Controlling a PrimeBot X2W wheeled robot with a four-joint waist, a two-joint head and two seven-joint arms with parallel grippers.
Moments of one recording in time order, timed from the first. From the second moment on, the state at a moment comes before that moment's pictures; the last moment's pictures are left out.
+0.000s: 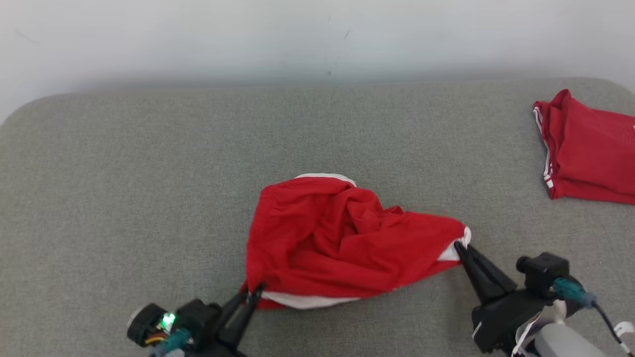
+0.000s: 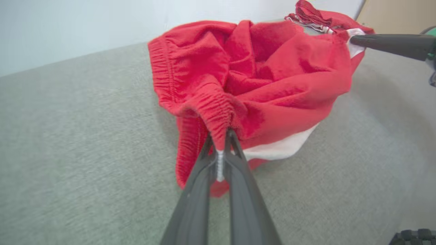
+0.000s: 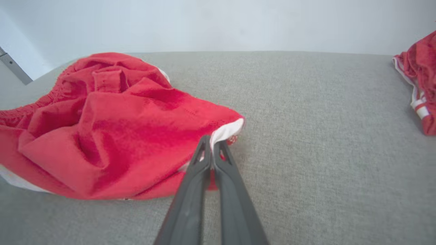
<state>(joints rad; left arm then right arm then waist) -0.33 0.40 -0.75 0.36 -0.50 -0.09 -0.25 -0.34 -0.42 0.58 0.50 0.62 0.13 -0.26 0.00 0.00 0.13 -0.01</state>
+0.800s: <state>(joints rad) -1.30 0.44 -0.53 0.26 -0.70 -0.13 0.01 -1.15 -0.44 0.45 0.37 0.94 0.13 -0.14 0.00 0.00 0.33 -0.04</state>
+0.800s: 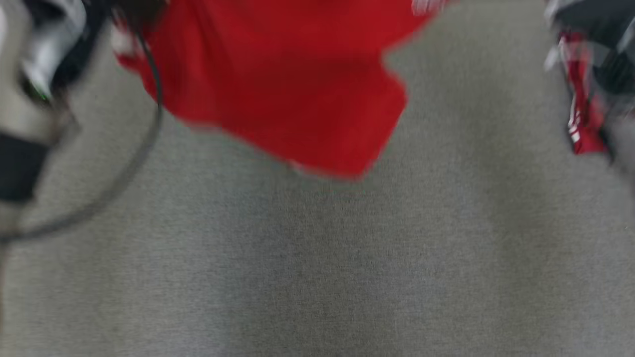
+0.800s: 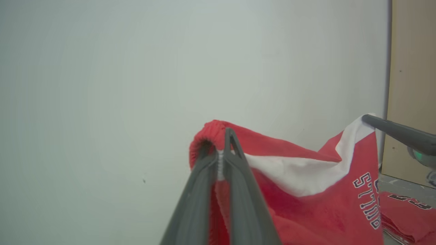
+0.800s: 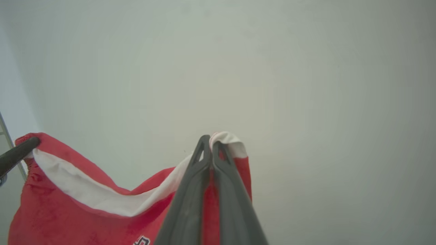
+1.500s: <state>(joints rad) -2.03 0.44 -0.85 0.63 -0.86 -0.13 -0.03 -1.86 -0.41 0.51 0.74 0.93 0.13 -0.12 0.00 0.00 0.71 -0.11</state>
